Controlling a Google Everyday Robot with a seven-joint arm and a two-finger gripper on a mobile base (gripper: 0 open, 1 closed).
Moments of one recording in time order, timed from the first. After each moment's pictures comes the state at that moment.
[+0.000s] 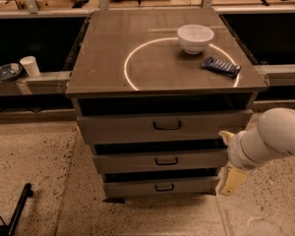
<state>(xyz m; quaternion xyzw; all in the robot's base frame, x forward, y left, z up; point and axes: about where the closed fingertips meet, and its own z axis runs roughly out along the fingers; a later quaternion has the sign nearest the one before) 0.467 -0.235 0.649 -0.62 0.76 0.01 0.19</state>
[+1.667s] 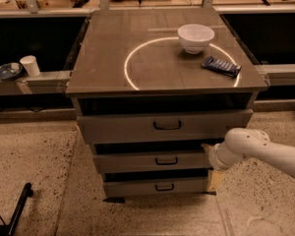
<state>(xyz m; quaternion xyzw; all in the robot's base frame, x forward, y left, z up) 0.556 -0.254 0.447 -0.68 0.71 0.03 0.17</state>
